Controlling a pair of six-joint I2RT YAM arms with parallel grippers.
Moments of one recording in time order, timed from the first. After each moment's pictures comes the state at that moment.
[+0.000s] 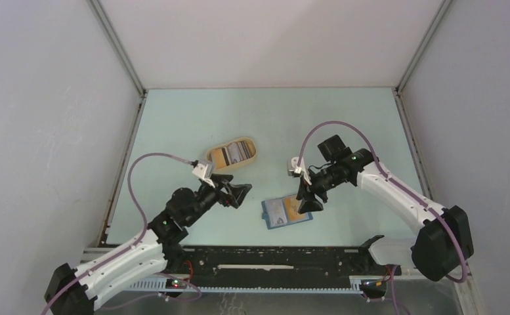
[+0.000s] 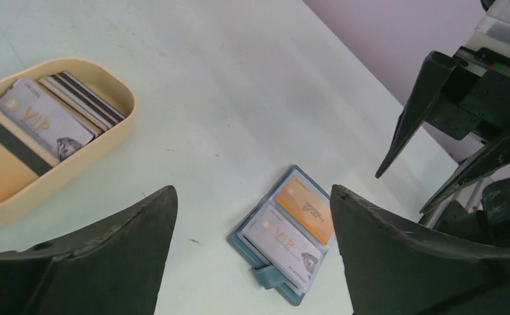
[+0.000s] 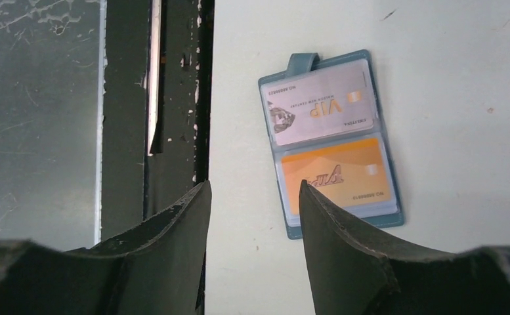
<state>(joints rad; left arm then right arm) -0.78 0.65 0.27 0.30 -0.05 -0.45 0.51 1.26 0.96 -0.88 -0.86 -0.80</state>
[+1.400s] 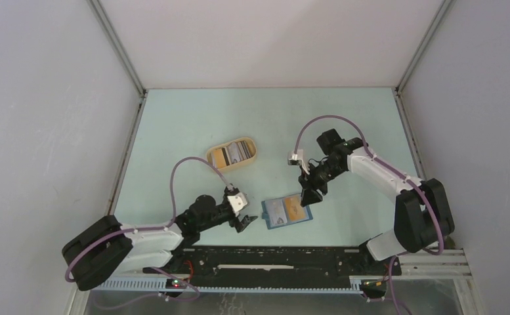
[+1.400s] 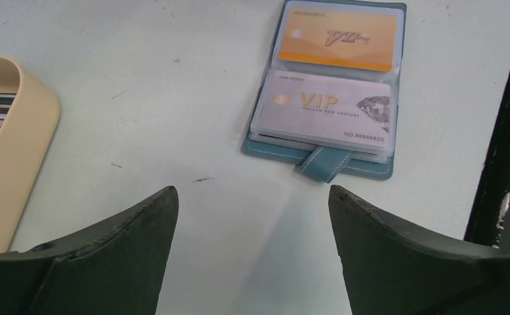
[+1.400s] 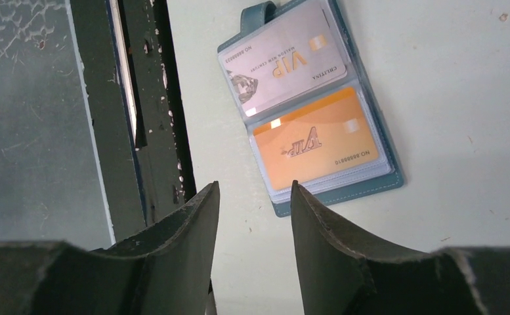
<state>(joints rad) -0.86 1.07 0.05 0.73 0.19 0.17 0.42 1.47 1.02 -0.93 -0.82 -0.76</state>
